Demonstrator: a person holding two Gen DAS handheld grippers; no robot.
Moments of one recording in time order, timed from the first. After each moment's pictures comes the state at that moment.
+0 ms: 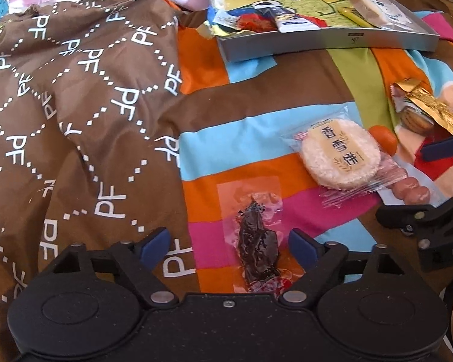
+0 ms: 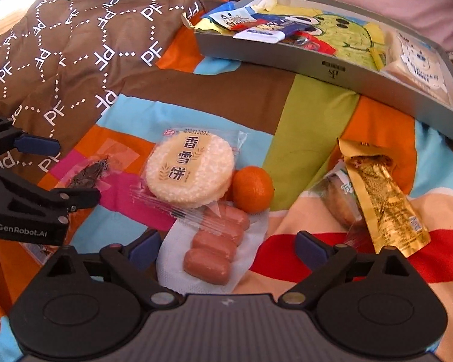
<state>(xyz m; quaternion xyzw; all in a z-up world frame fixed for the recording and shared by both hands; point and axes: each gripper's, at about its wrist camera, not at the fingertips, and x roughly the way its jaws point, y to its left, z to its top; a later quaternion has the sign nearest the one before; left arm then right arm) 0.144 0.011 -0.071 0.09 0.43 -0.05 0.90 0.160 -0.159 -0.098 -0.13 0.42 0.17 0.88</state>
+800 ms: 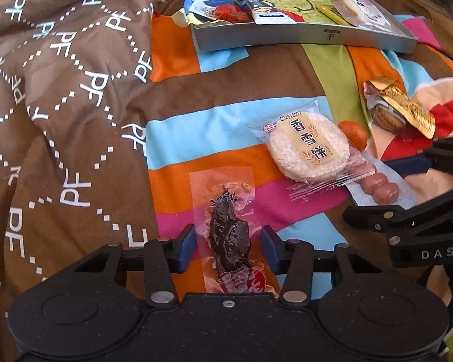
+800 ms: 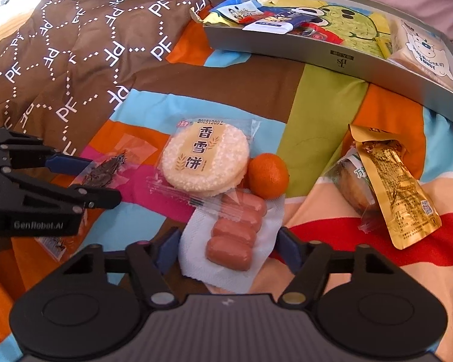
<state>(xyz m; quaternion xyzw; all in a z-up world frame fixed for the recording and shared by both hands) 0.145 0.015 -0.072 0.03 0.45 -0.11 0.88 0.151 -0.157 -0.096 -0.11 0.43 0.18 0.87</state>
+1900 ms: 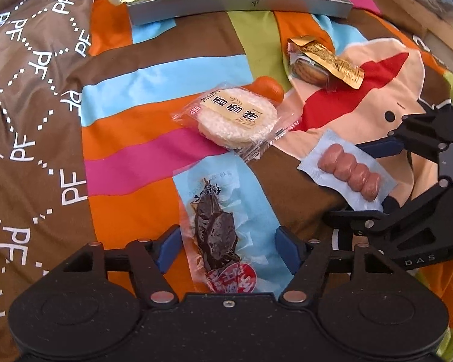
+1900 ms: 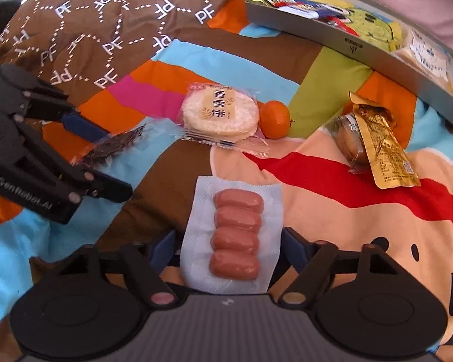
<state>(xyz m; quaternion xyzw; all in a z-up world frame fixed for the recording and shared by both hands) 0.105 -0.010 -0.072 0.04 0.49 -0.19 0.85 0.091 -0.176 -0.098 -0.20 0.44 0.22 0.85</state>
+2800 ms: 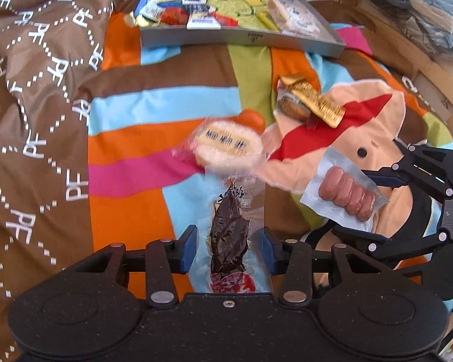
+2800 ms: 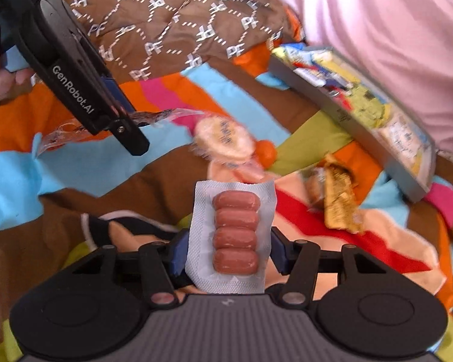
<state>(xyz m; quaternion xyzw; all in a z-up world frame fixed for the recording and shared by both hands) 0.085 -0.008 -0.038 -0.03 0.46 -0.19 0.87 0.035 -0.182 -0.073 -0.34 0.32 0.22 0.85</state>
